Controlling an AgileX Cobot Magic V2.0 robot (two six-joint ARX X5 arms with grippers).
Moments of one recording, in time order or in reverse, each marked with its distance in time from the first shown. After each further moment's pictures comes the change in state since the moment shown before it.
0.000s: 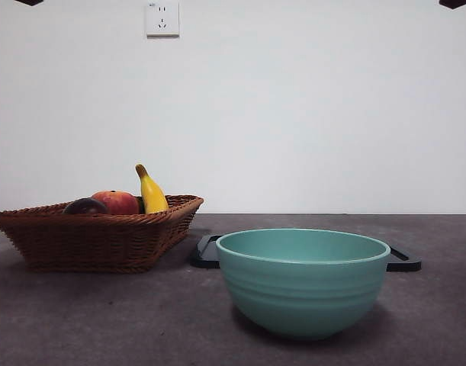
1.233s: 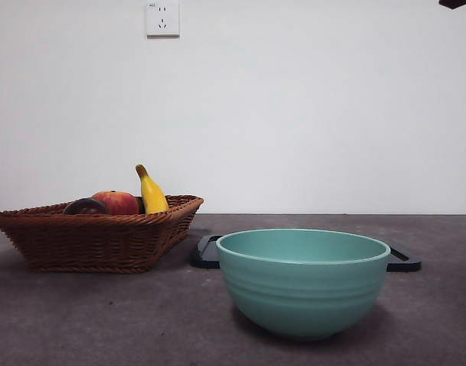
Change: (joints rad) left arm 0.153 -0.224 -0.022 0.385 -0.020 0.077; right arm 0.000 0.000 0.000 0.000 0.000 0.000
